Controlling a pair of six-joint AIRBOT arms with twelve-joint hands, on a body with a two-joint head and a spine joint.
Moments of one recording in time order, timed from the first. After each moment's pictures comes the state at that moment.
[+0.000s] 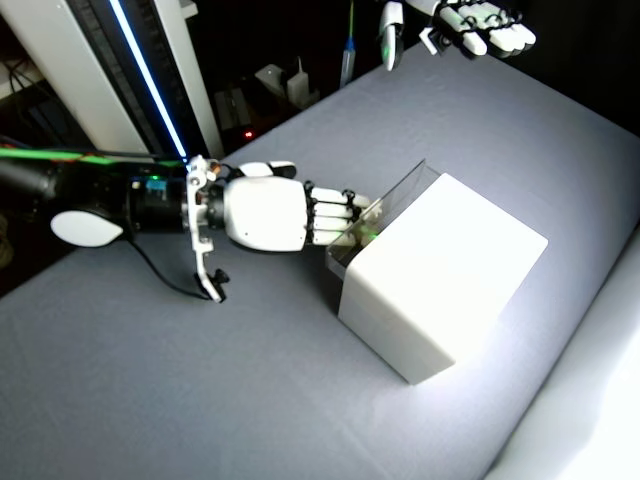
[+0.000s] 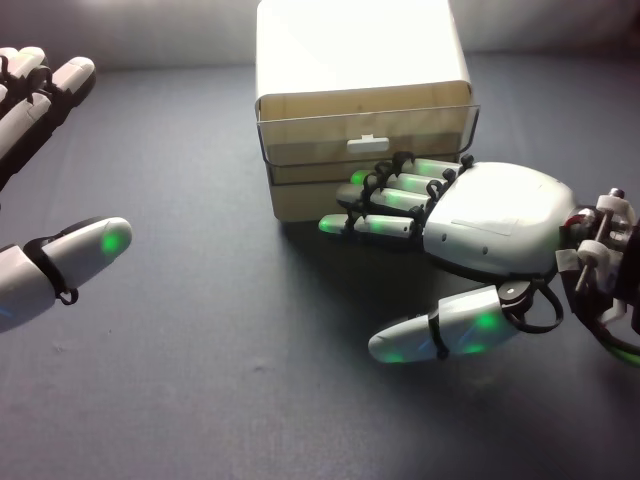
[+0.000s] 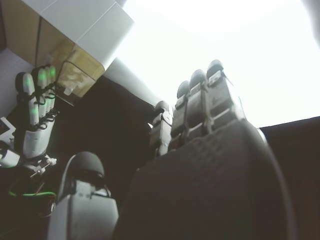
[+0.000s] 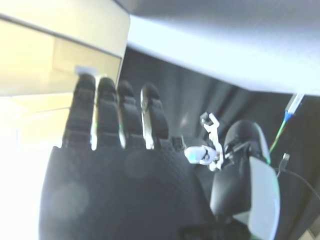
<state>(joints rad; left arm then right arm) 1.17 -0.82 0.87 -0.41 -1.58 1.03 -0.60 -1.23 1.20 -0.18 0.57 -0.92</state>
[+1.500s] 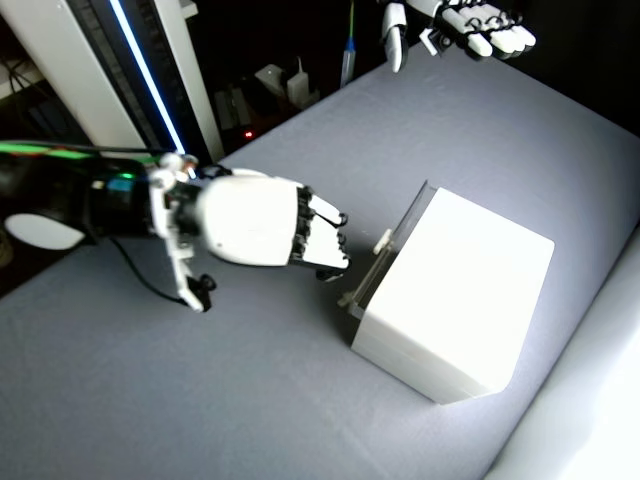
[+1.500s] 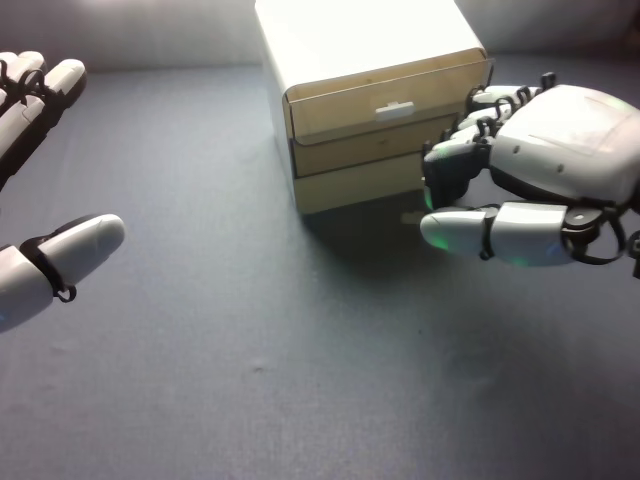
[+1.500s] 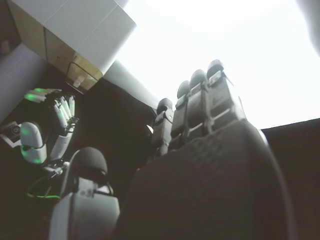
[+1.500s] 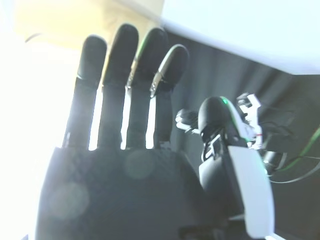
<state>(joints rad) 1.18 -0.83 0.88 -0.42 -1.58 1.02 -0.57 -1.08 1.11 -0.06 0.66 -0.90</state>
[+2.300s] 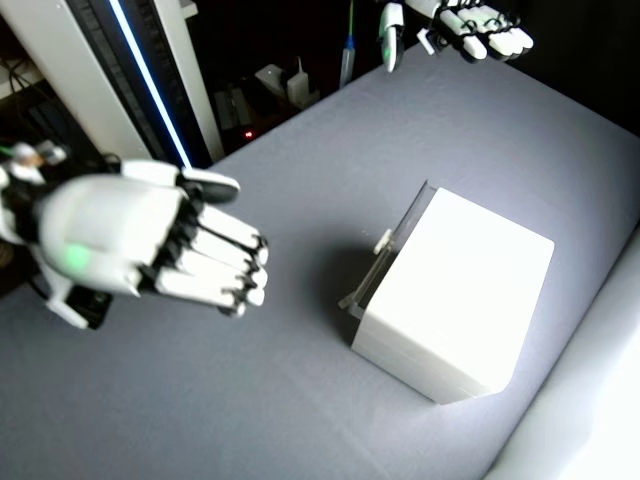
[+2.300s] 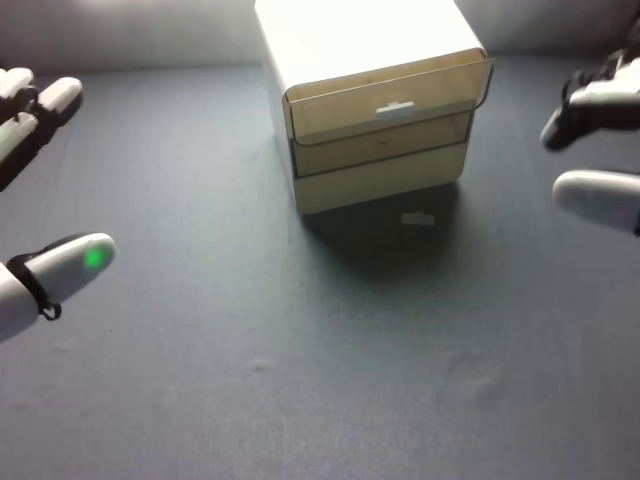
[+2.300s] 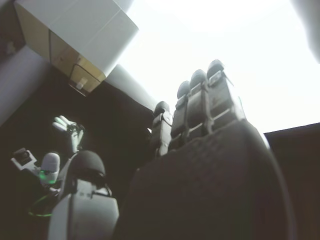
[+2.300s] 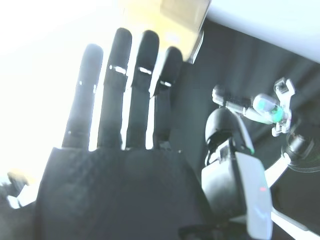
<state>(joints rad) 1.23 -0.80 0.85 -0.46 -1.60 1.02 -0.76 -0.78 0.90 0.12 1.02 -0.99</state>
